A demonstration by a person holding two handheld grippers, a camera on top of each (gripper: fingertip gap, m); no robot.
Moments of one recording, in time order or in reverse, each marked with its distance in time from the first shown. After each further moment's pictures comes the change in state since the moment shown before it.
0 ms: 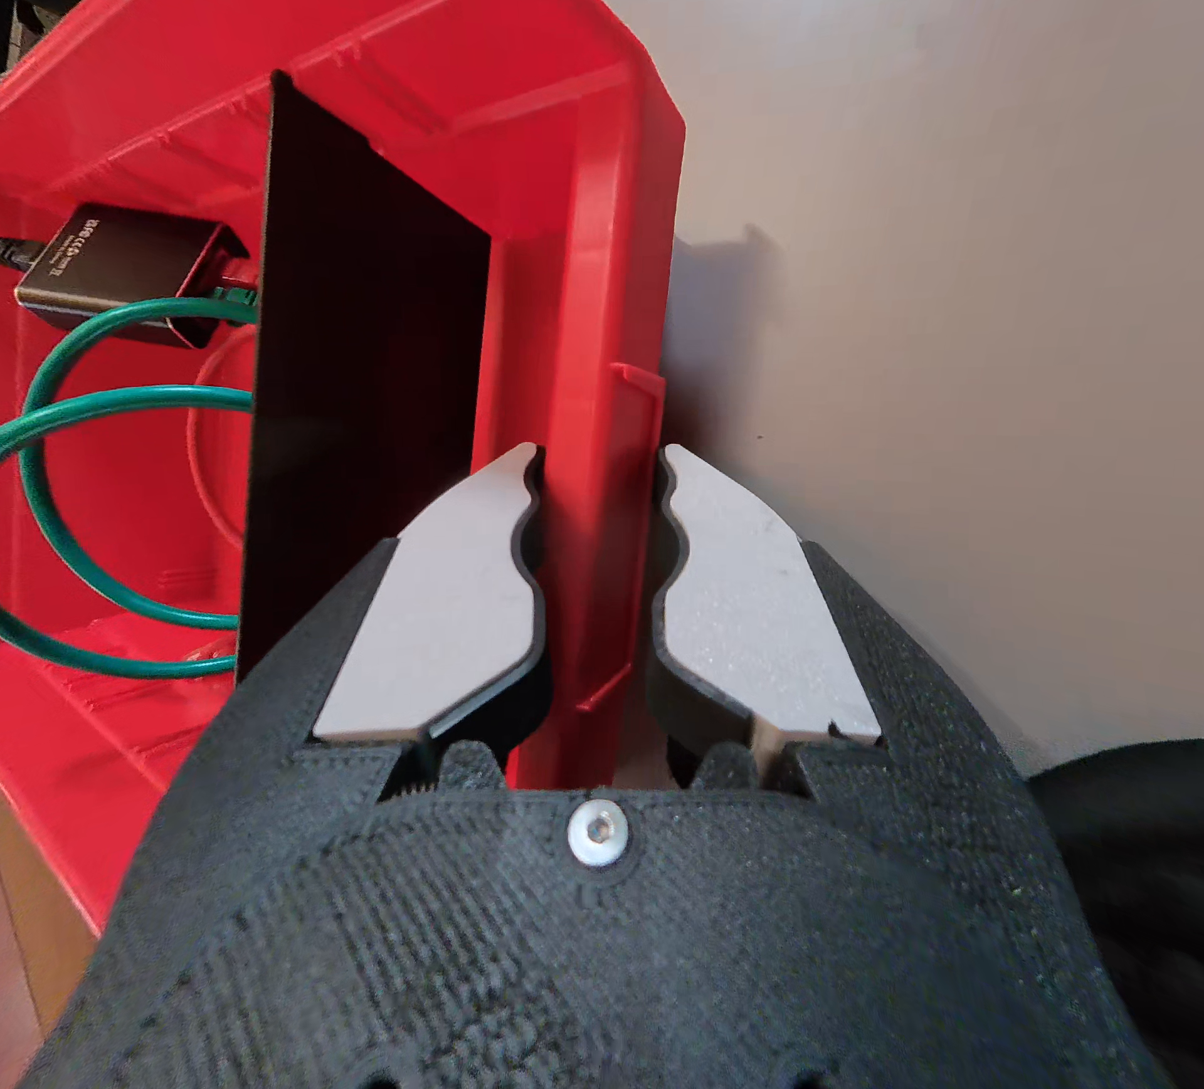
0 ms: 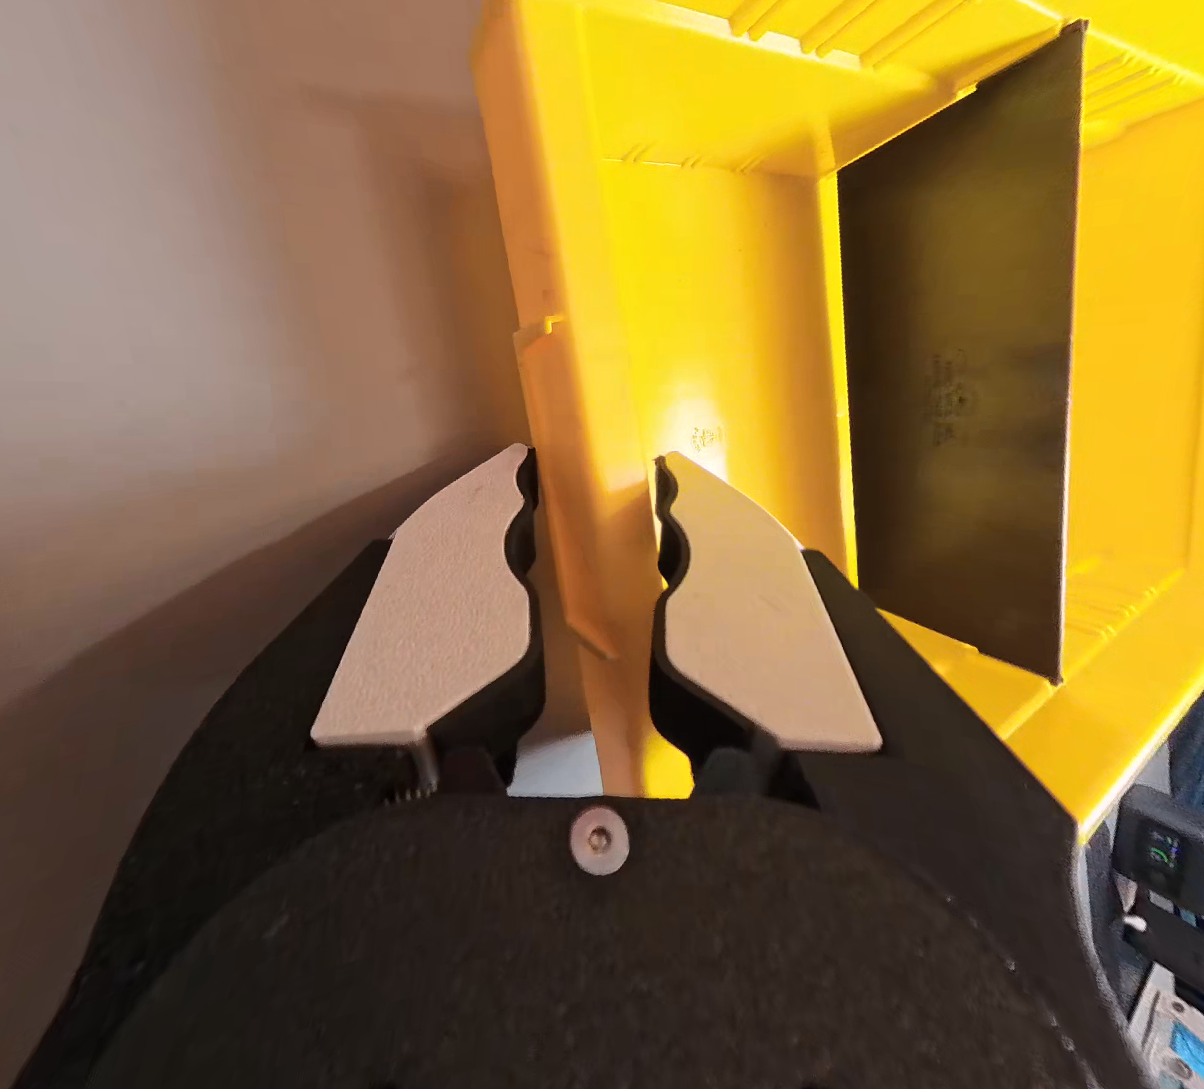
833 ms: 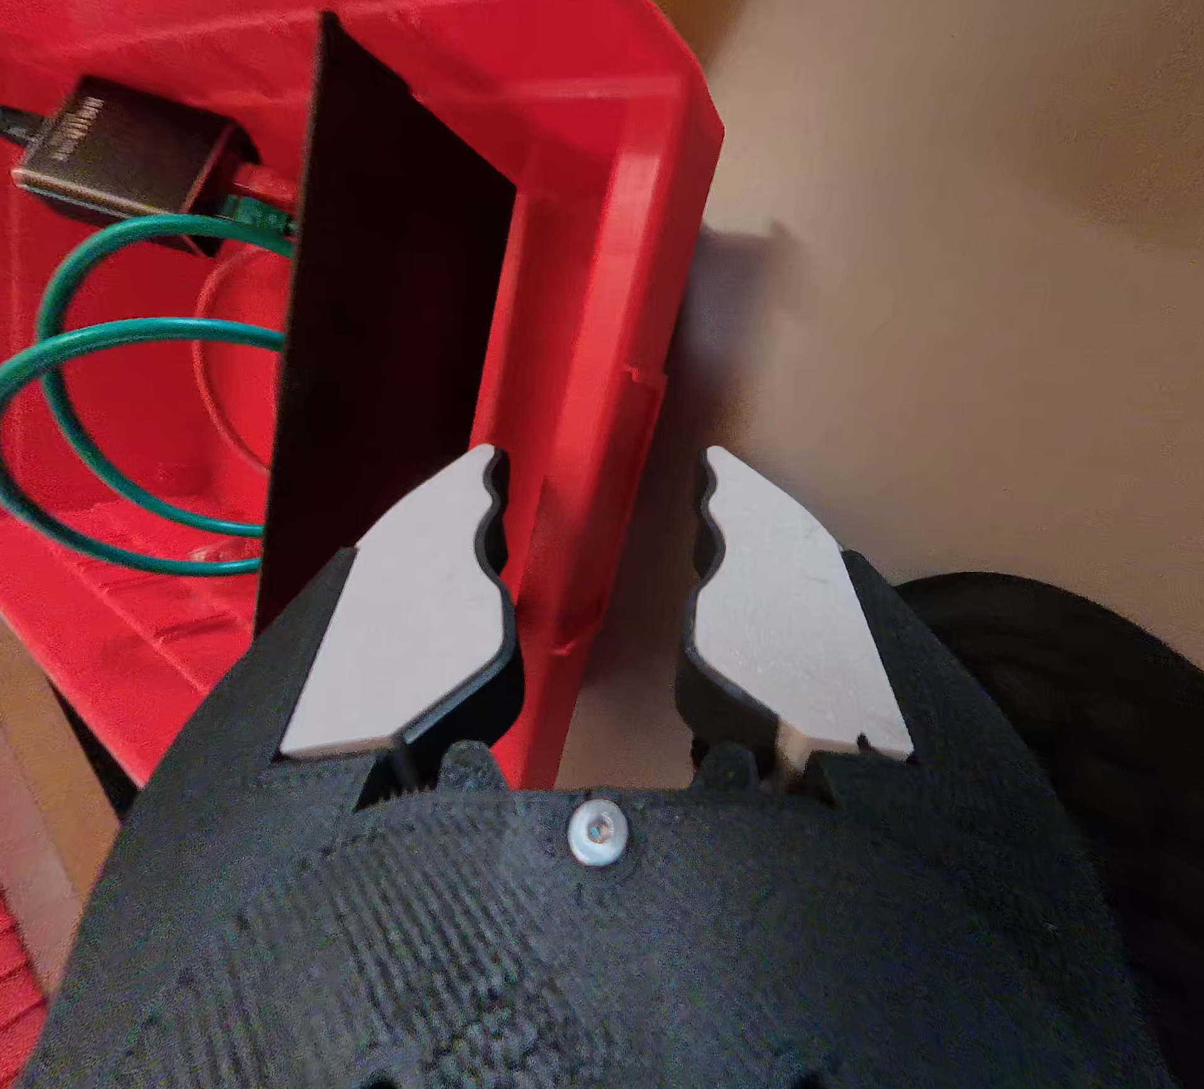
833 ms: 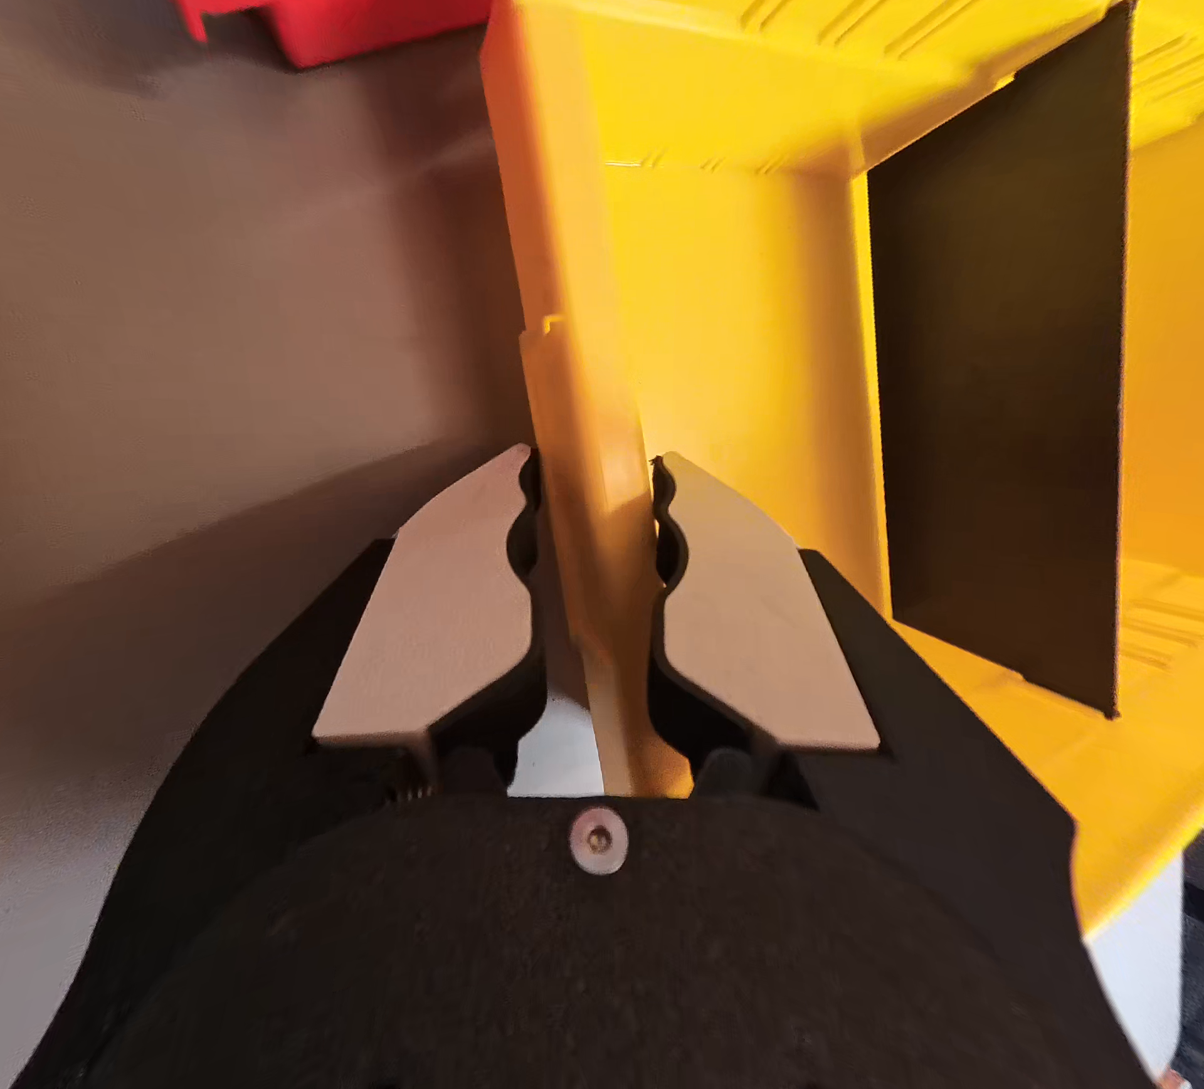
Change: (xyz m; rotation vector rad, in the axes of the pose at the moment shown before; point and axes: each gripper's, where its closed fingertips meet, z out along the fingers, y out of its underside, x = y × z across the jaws) left arm 0.025 0.011 -0.037 -0.108 0.025 -0.012; right arm -0.076 -0.185 0.050 0.151 -0.188 -0.187
